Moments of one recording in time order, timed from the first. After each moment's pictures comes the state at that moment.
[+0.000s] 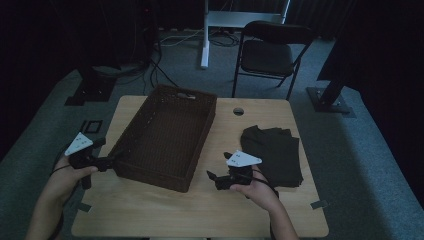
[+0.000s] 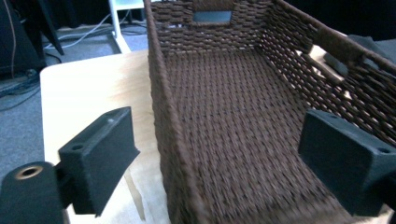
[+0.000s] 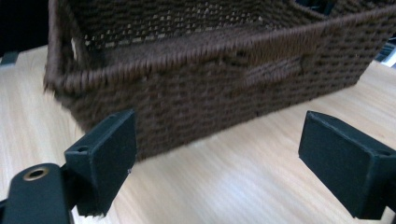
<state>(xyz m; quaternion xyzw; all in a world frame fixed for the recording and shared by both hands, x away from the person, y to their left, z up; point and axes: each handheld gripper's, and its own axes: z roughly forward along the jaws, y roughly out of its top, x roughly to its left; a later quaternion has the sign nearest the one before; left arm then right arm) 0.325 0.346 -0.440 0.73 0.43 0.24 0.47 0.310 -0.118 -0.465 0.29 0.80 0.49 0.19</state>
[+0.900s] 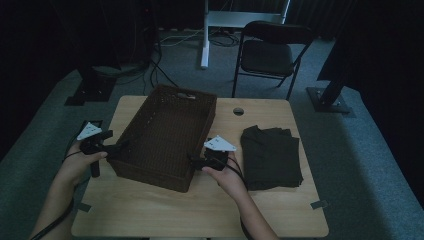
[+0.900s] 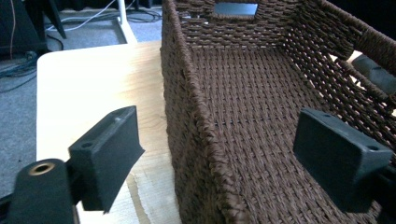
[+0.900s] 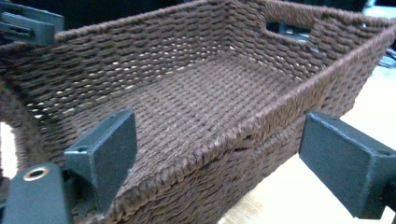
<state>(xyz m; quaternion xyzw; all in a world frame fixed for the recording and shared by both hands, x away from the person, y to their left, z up) 0.371 0.342 -0.455 0.72 0.47 0.23 0.46 0.346 -0.049 -0.464 0.39 0.74 0.51 0.22</state>
